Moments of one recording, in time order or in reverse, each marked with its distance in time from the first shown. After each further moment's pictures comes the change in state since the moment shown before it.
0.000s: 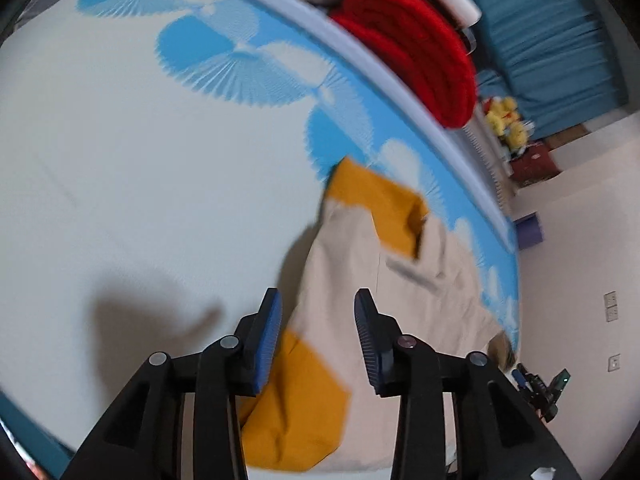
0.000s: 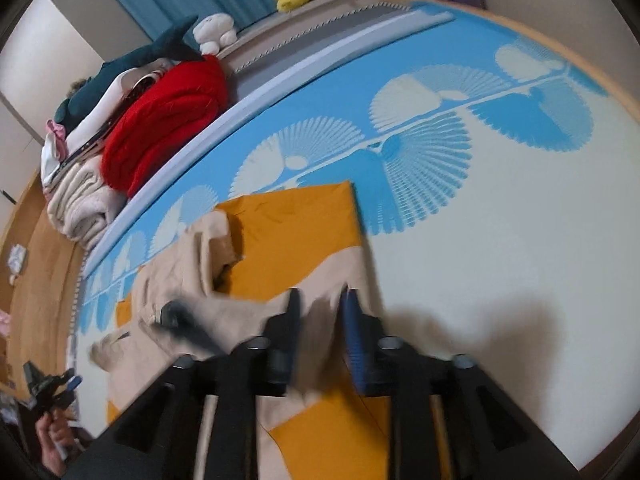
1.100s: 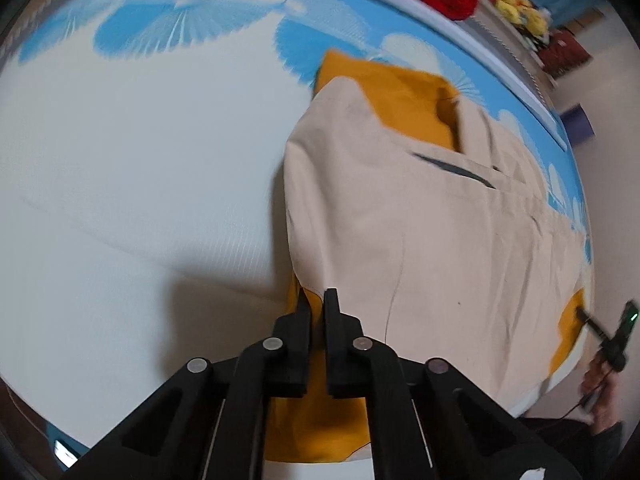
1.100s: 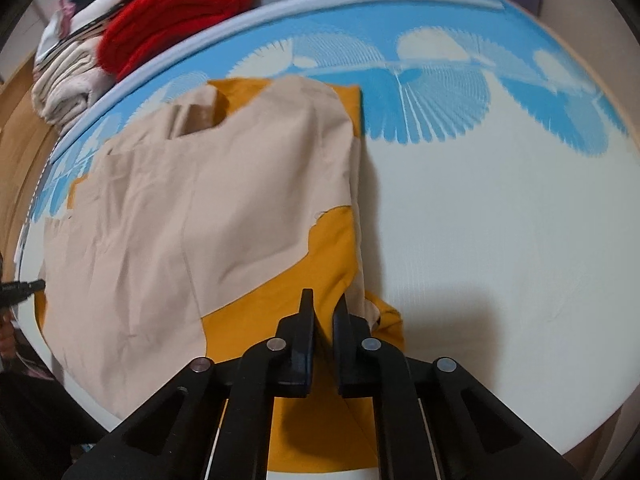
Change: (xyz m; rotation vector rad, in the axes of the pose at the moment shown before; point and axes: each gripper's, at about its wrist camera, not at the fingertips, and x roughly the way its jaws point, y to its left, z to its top) left arm 0.062 -0.052 -0.032 0.288 0.171 0.234; right arm 0.022 0.020 -0.048 -0.288 0.187 -0.101
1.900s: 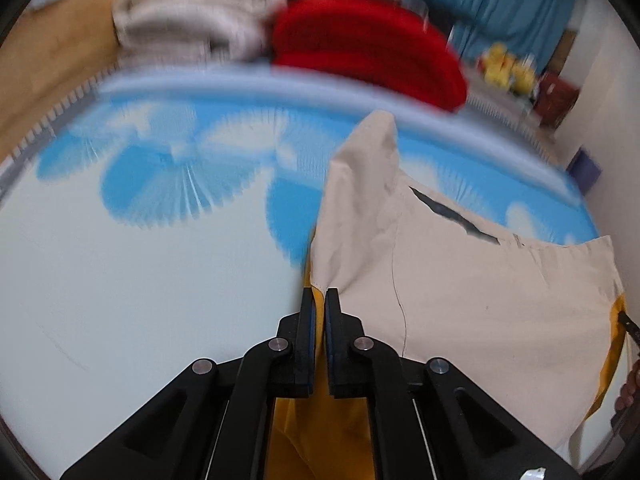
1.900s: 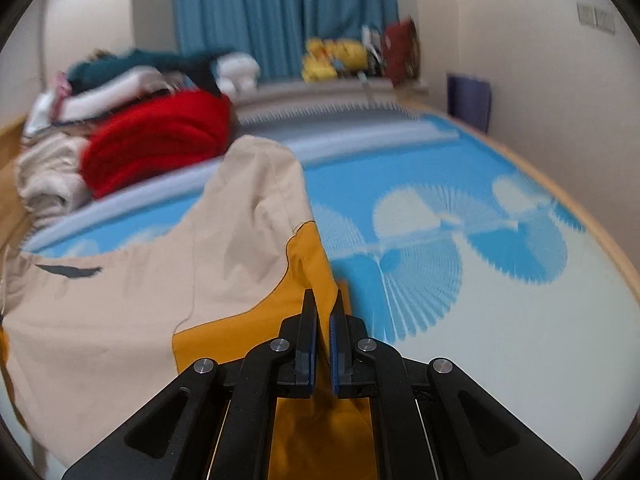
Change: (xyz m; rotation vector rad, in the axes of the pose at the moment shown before) left arm 0.001 -0.028 0.086 0.039 -0.316 0.128; right arm 0.000 0.048 0.089 0.084 -0.384 -0.211
